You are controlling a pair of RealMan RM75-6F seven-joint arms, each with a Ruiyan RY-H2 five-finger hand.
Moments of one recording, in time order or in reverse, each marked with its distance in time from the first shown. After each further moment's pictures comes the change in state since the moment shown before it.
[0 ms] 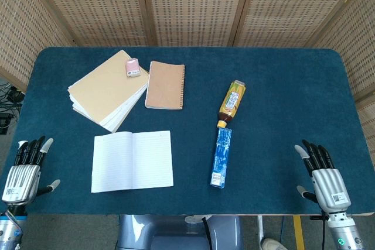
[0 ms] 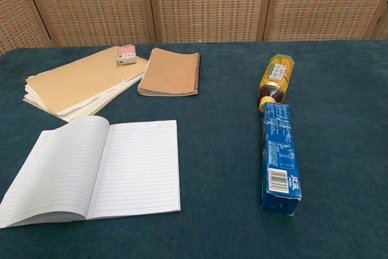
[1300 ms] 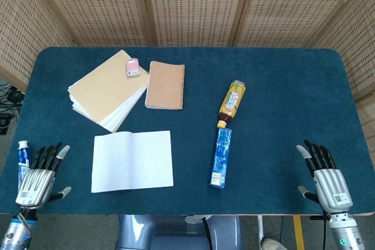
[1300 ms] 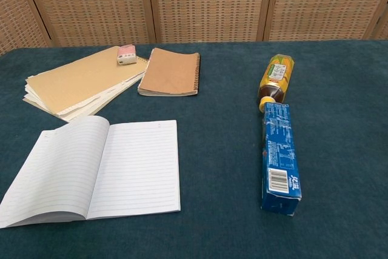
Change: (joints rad) left arm -0.010 -0.019 0.051 -0.026 0.070 -0.059 0.054; right arm -0.001 0.013 -0.003 -0.015 0.015 0.003 0.008
